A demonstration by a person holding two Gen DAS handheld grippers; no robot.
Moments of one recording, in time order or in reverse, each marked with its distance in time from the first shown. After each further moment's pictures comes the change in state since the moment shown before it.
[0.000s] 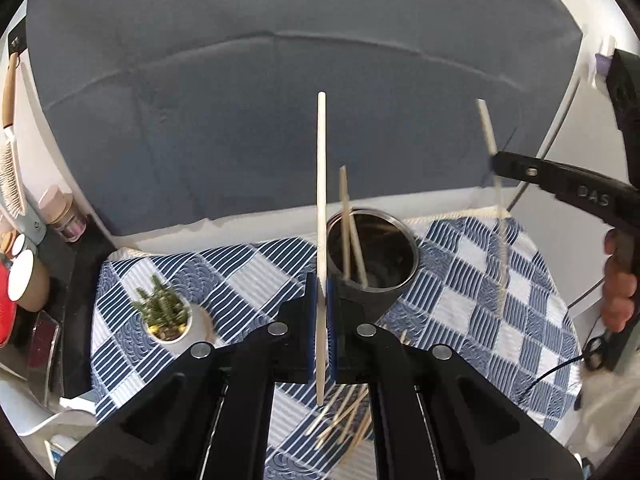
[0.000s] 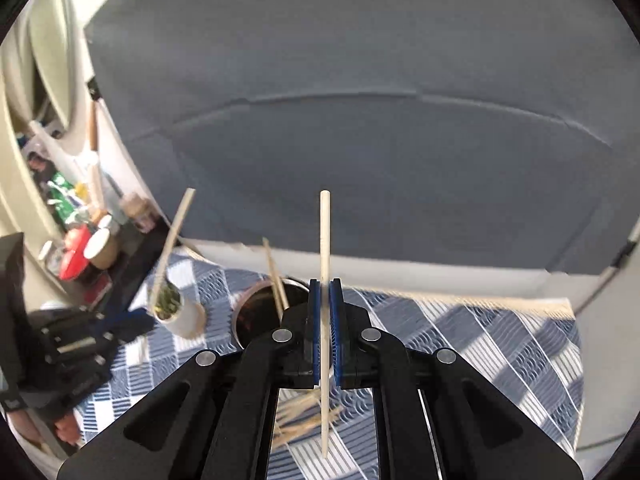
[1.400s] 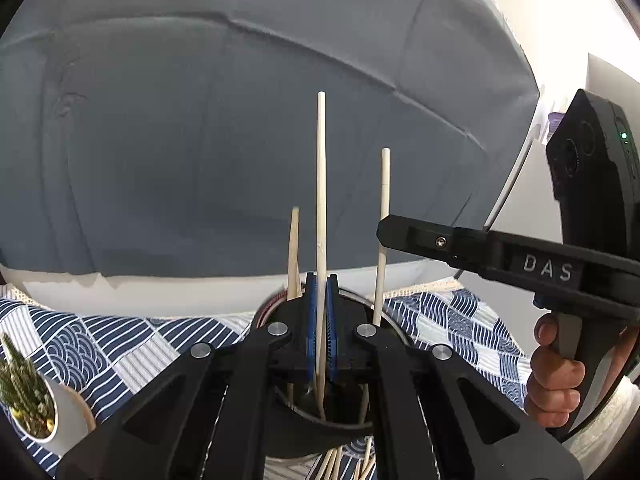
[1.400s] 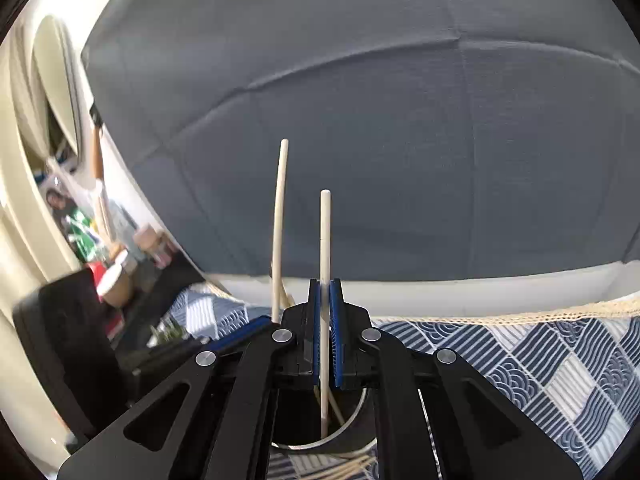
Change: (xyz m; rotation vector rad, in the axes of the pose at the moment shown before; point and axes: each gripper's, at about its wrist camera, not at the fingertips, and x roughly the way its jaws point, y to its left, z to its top) left arm 0.114 0.005 -0.006 -0.050 -0.290 -0.286; right arm 0.095 0.003 -0.018 0.080 -0.098 0.140
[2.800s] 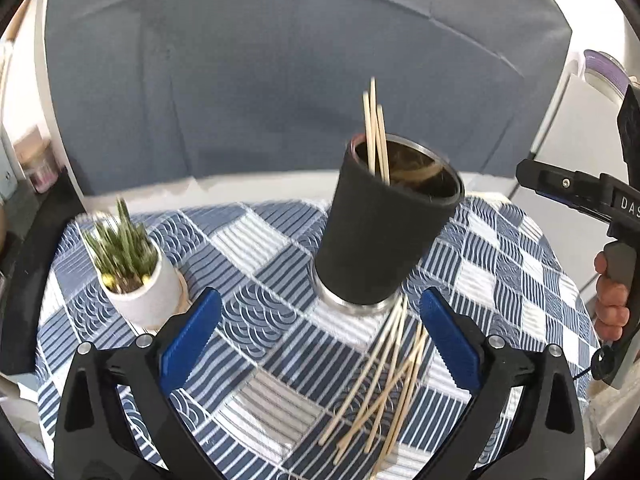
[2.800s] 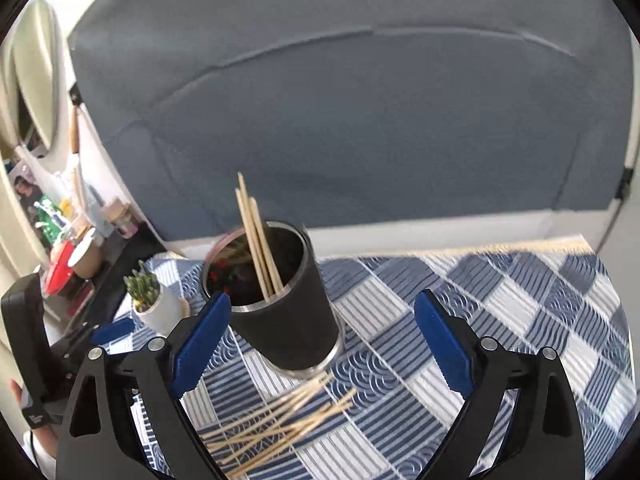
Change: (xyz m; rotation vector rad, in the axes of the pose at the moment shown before) left arm -0.084 0.023 -0.062 0.024 0.247 0.211; right arm -0.073 -0.006 -0.071 0.056 0.032 -0.199
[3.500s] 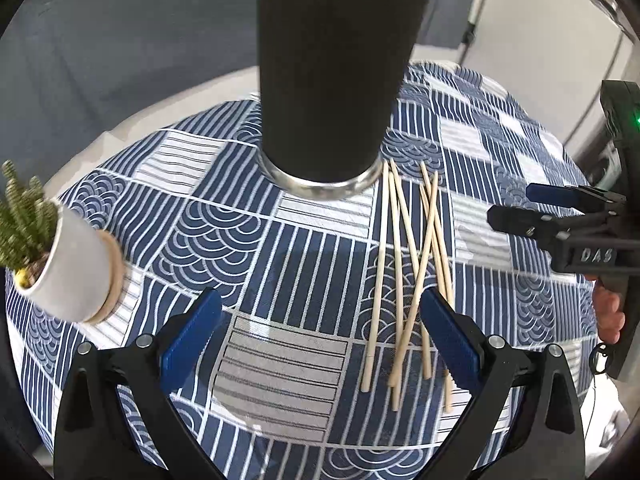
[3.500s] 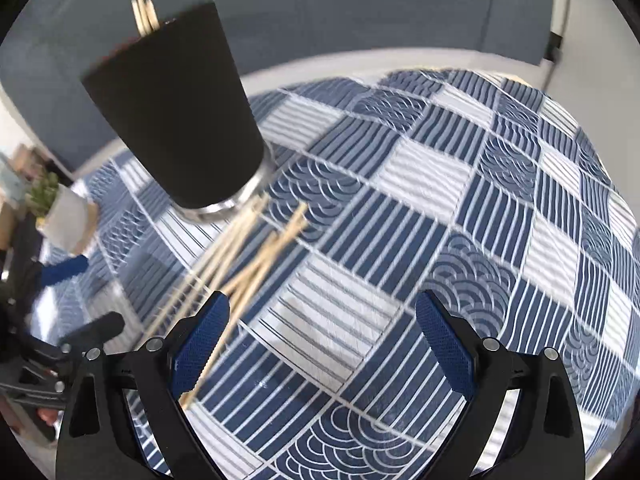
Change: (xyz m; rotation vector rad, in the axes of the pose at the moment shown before) left arm 0.072 0.000 -0.054 0.344 0.278 -0.150; right arm 0.051 0.006 -0.143 0.200 0.286 -0.308
